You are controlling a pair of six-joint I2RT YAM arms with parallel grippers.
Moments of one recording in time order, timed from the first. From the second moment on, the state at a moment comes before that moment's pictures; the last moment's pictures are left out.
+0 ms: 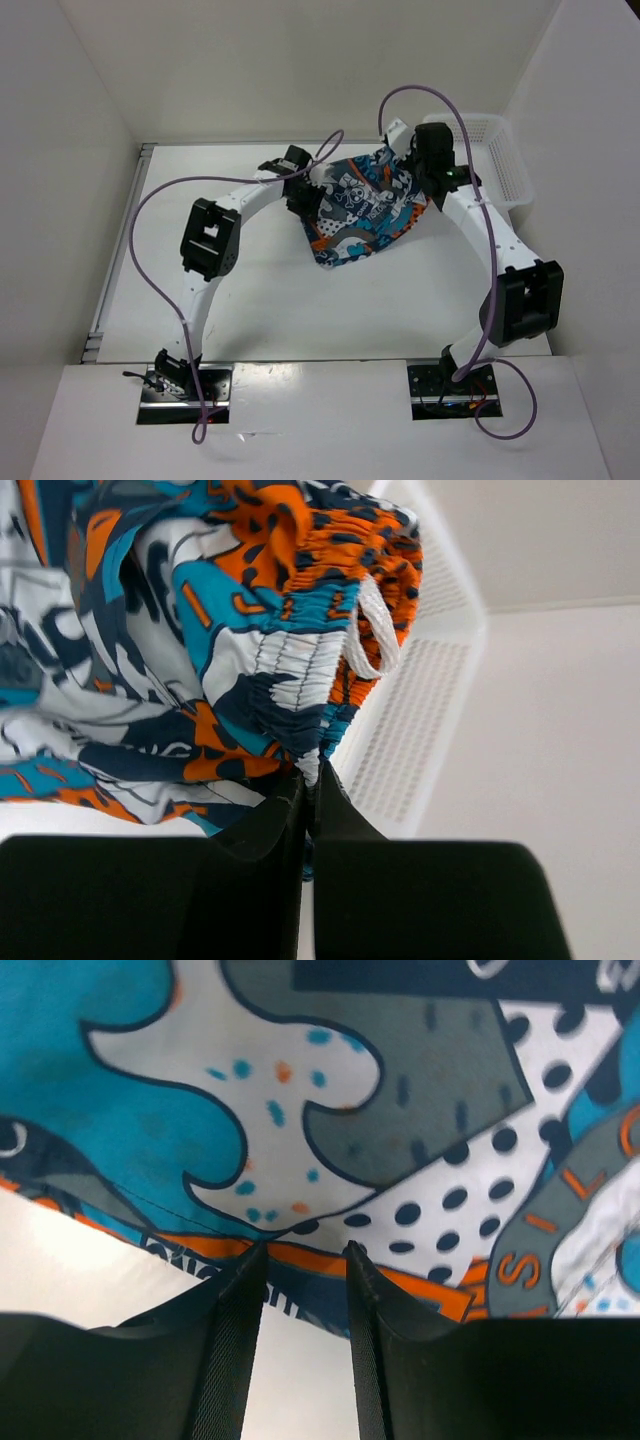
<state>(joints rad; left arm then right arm) -0.42 2.34 1.93 -0.67 0.27 0.07 0.24 1.55 1.37 -0.42 0.30 -0.80</state>
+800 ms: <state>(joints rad) -0.41 2.52 2.23 -0.75 0.38 0.07 0.67 1.72 1.37 -0.43 0.29 -0.69</state>
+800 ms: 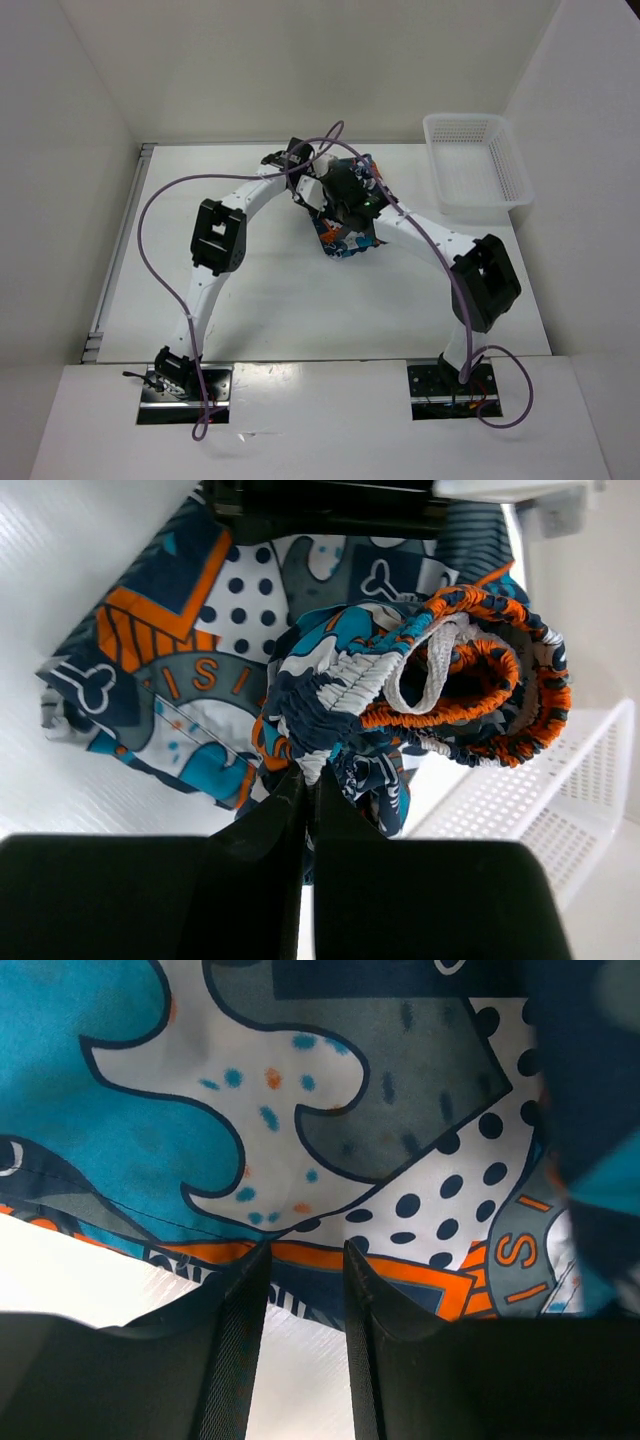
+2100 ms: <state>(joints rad) -0.24 2.27 2.15 -0.80 0.45 0.07 0.73 1.73 1.37 -0.45 0.14 -0.66</state>
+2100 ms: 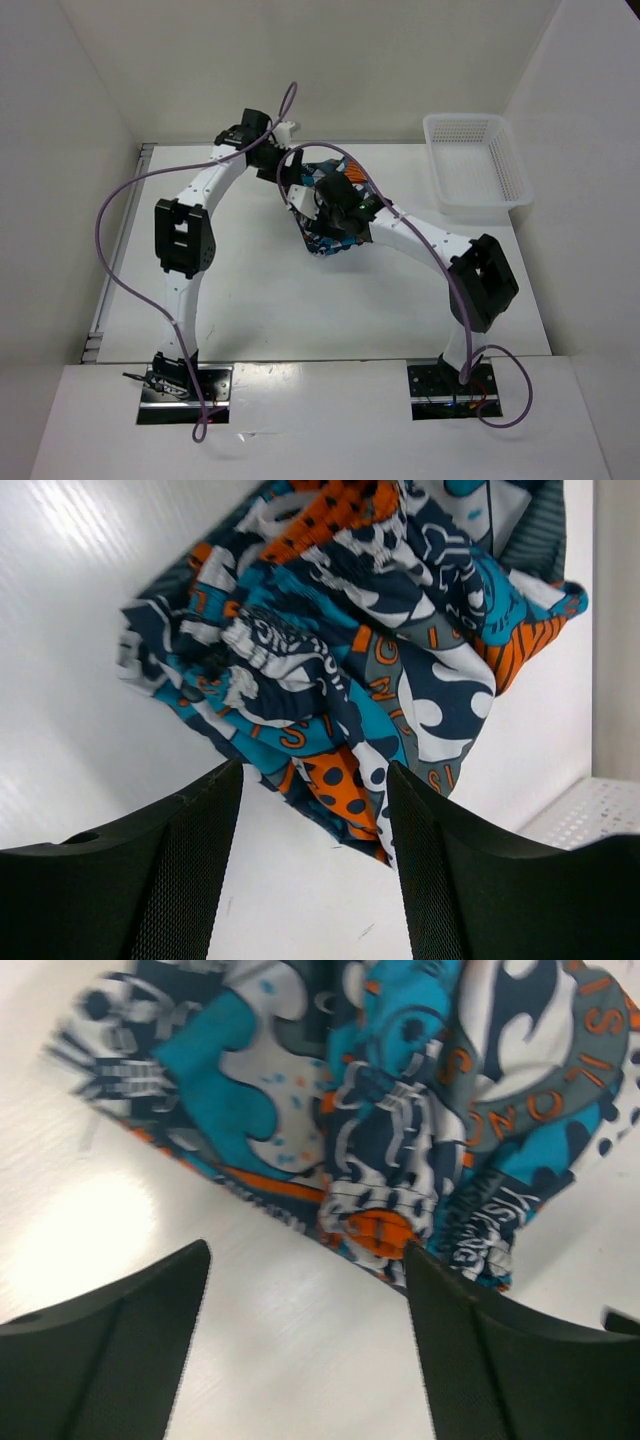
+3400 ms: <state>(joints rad) -0.31 2.45 2.43 -0.87 0.37 0.07 0.65 1.86 1.32 -0.44 -0.02 -0.71</state>
